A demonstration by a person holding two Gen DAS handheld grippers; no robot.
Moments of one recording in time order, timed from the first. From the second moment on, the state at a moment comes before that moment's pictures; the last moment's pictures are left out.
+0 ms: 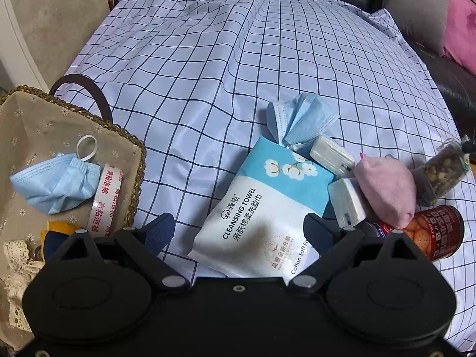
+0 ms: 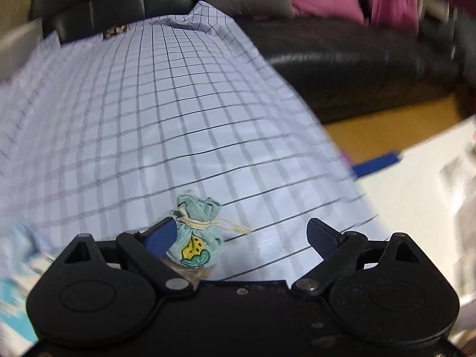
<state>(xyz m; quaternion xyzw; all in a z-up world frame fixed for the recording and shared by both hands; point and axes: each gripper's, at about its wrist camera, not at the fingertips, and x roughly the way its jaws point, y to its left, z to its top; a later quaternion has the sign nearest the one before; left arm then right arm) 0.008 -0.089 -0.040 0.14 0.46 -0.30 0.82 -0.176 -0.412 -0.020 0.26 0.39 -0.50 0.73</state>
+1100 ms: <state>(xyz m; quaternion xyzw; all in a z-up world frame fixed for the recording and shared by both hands) 0.012 -0.098 -0.048 0.14 0.47 -0.30 0.82 -0.109 -0.413 -0.063 0.26 0.48 -0.43 0.72</state>
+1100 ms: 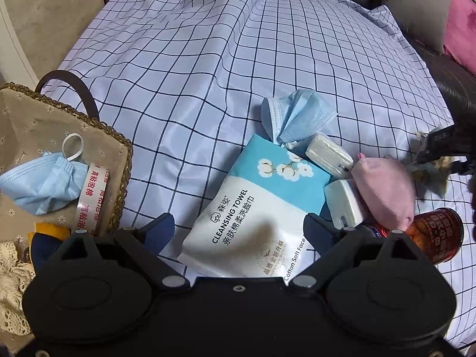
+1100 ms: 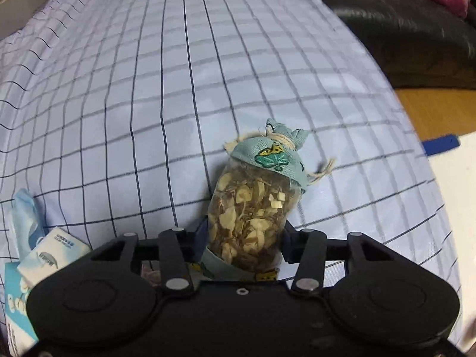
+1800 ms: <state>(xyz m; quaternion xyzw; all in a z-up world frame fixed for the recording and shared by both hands) 0.013 -0.097 -0.035 0.11 0.46 -0.30 0.83 -0.222 -0.301 0.040 0.35 0.43 -0.42 0.72</state>
